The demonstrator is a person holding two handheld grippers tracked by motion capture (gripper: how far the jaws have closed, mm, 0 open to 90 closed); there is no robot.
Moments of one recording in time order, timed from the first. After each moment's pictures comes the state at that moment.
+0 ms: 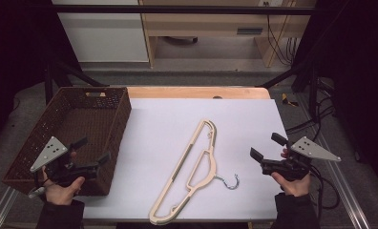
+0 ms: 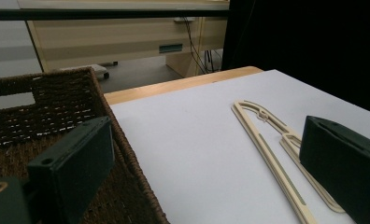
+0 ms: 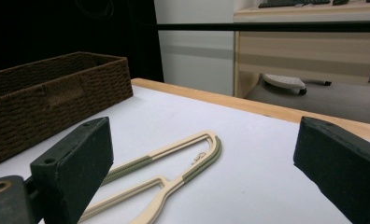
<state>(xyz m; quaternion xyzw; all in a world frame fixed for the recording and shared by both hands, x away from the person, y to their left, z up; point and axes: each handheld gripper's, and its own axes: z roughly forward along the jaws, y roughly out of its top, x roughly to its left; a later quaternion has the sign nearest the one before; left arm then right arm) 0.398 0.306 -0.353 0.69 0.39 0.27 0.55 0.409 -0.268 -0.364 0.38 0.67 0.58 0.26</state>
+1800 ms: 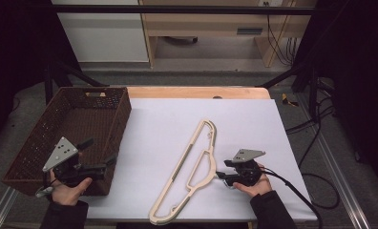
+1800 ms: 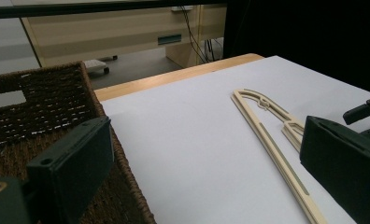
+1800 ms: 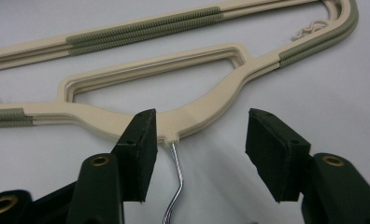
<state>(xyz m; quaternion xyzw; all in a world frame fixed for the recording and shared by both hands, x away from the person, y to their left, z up) 0.400 0.292 -0.358 0.71 0.38 0.27 0.53 0.446 -0.188 -0.455 0.32 0.85 0.40 0.13</state>
